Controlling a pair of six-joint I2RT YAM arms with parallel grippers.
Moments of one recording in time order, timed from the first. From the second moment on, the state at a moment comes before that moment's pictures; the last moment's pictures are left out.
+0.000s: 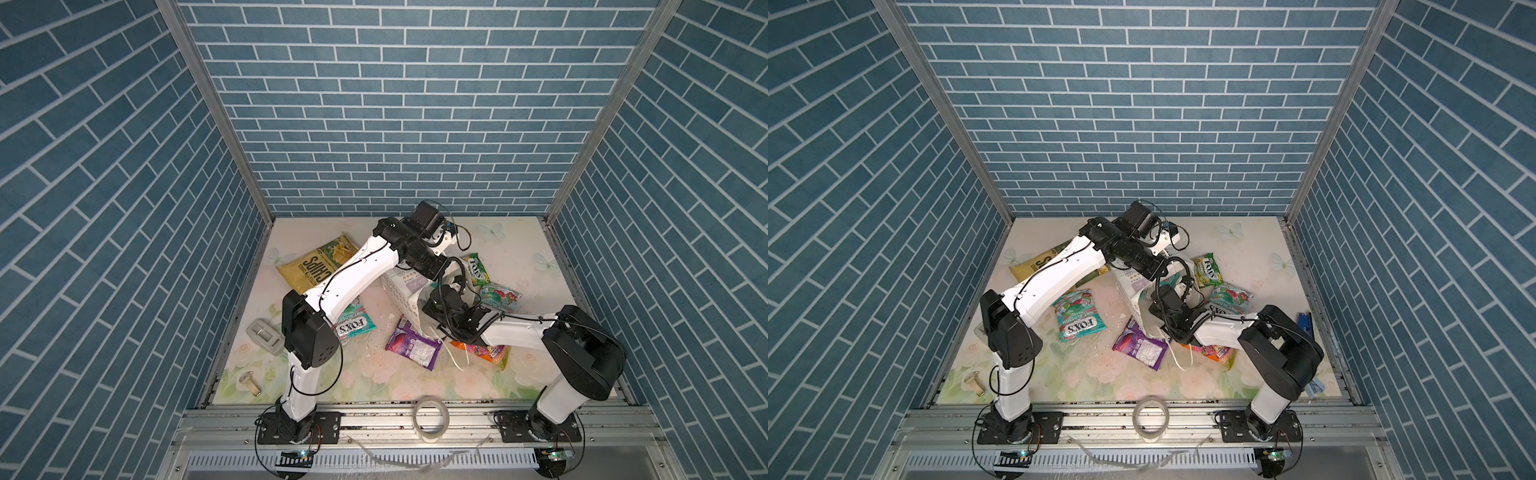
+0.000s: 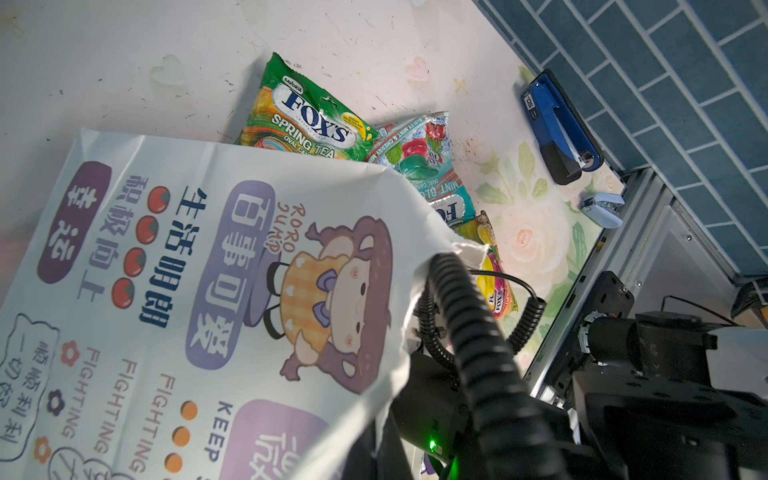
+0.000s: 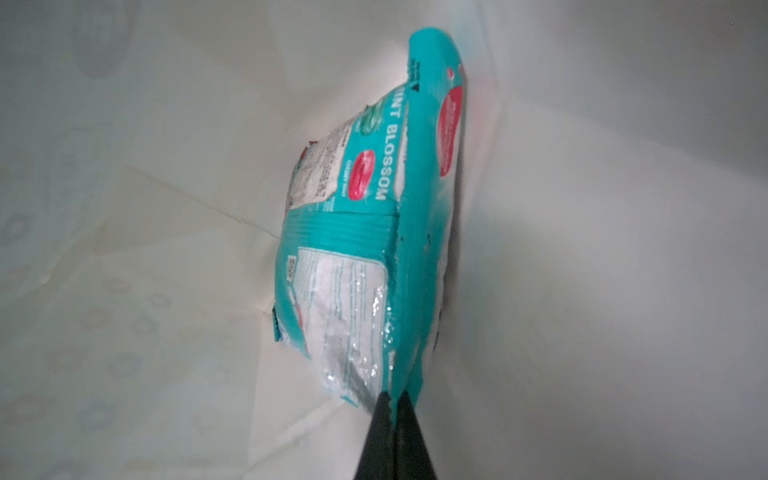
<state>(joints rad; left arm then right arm) -0.75 1.98 2.11 -1.14 0.31 -0.06 0.86 1.63 0.76 0.15 0.29 1.15</state>
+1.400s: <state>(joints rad) -0.70 2.10 2.26 -1.21 0.26 -0.15 0.85 1.26 0.76 -0.07 0.17 0.99</state>
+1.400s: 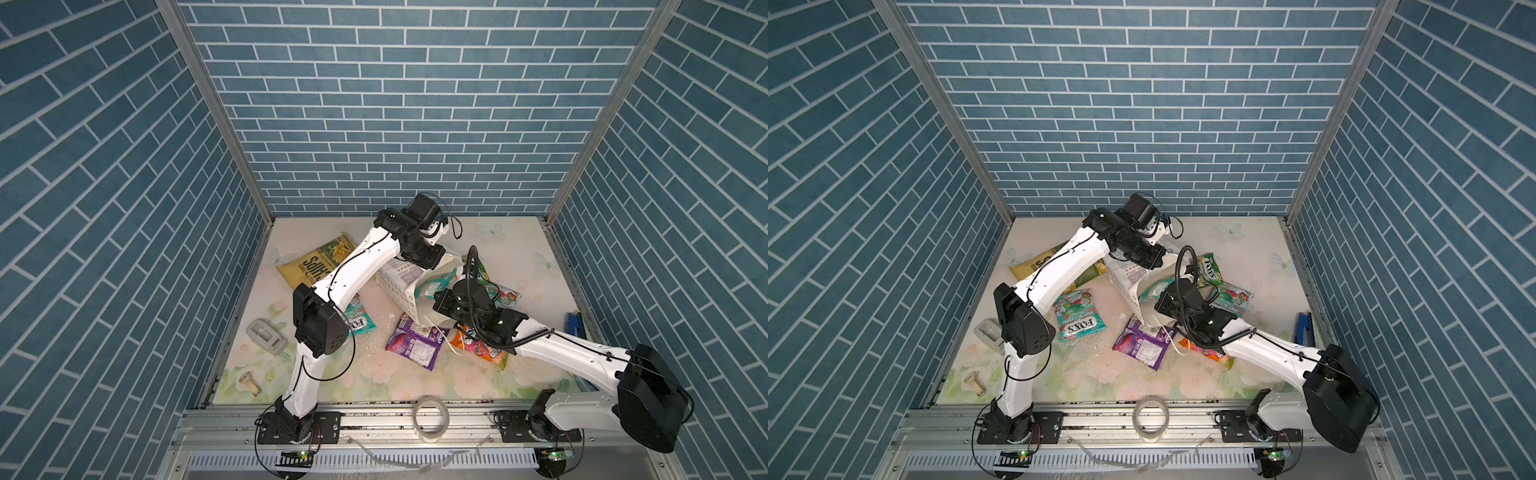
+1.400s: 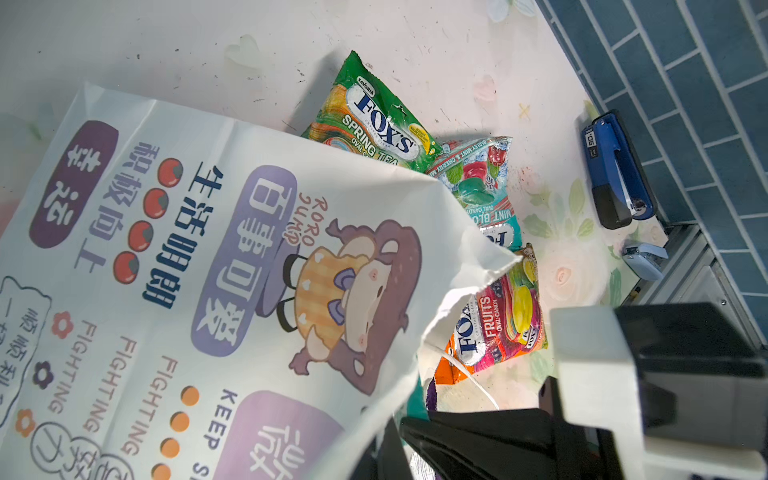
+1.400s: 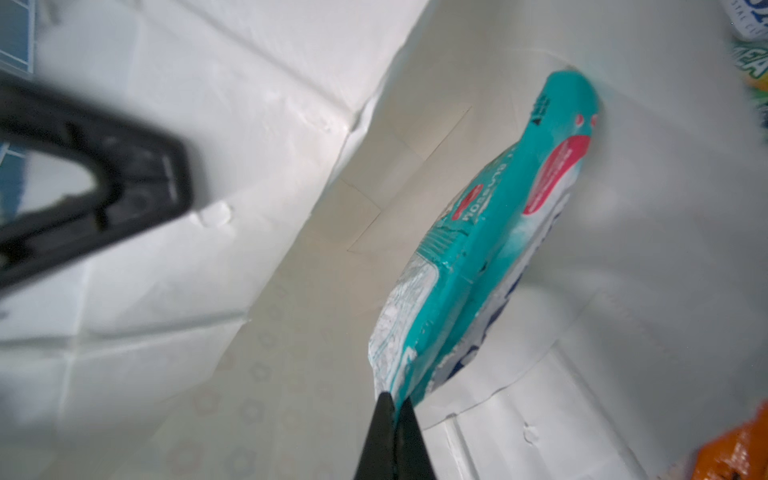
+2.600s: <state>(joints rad) -0.66 2.10 2.36 -1.26 0.30 -0.20 0.85 0.60 1.05 -0.63 0.31 0.60</state>
